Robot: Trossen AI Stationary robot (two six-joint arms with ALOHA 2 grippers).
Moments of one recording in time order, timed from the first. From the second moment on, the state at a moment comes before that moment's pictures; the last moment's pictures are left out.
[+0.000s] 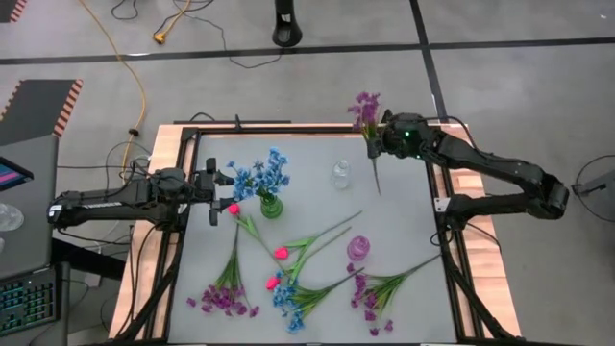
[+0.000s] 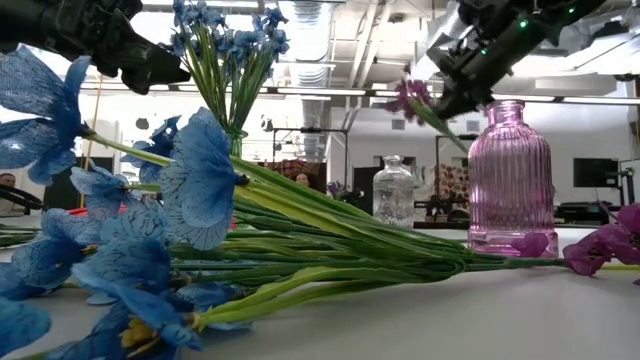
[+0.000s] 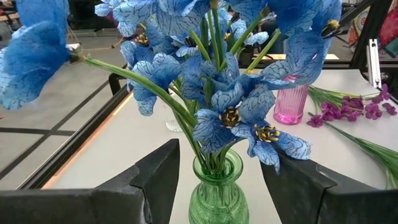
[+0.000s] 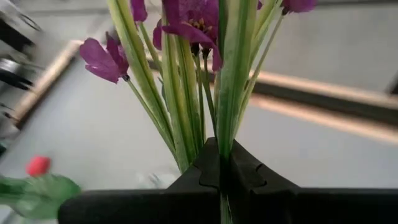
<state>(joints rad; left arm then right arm) 0.14 0.40 0.36 -0.17 -0.03 0.04 -0.57 1.07 0.83 -0.31 0.16 0.56</state>
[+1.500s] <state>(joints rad) 0.14 0.40 0.36 -0.17 -0.03 0.03 -0.48 1.19 0.83 0.35 -0.01 0.22</state>
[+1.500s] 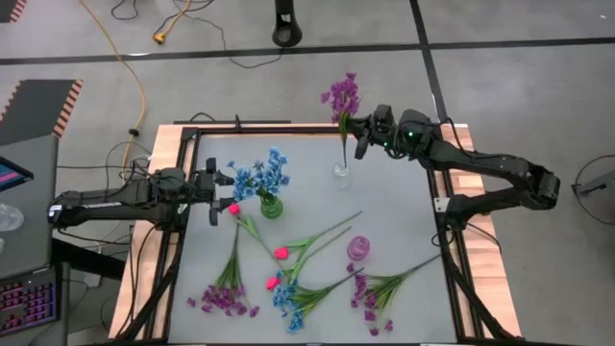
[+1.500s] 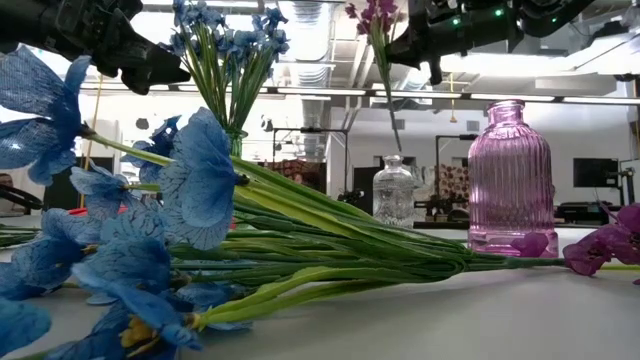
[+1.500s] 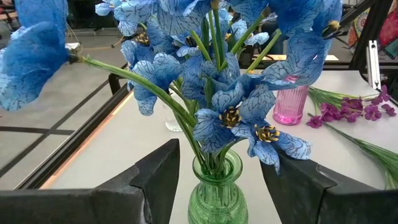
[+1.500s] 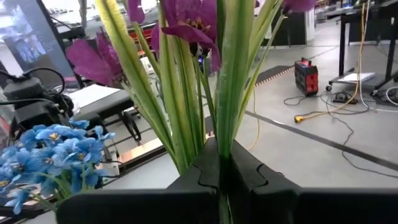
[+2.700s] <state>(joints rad) 0.14 0.40 0.36 -0.17 -0.04 0.03 -0.45 1.34 0.83 0.42 0.03 0.16</state>
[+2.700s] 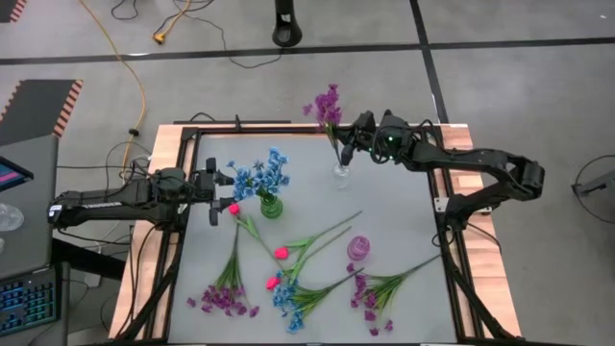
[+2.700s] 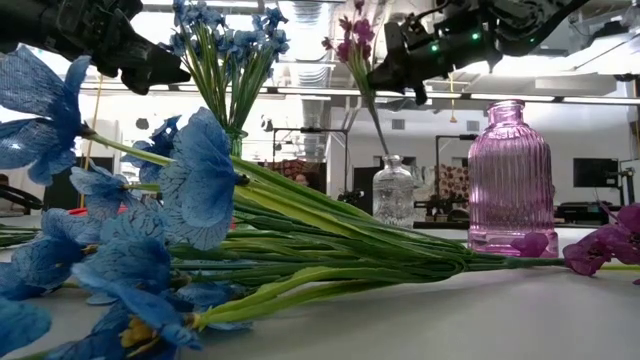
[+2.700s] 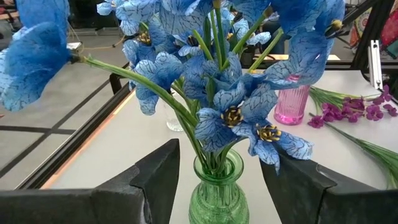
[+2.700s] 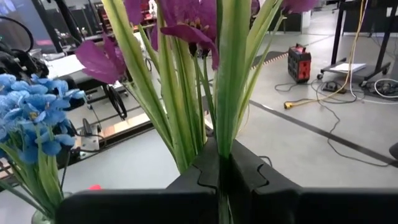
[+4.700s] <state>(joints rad) 0.14 0.40 0.36 -0.17 -0.04 0.03 -0.42 0.99 0.83 -0.36 0.02 0.20</state>
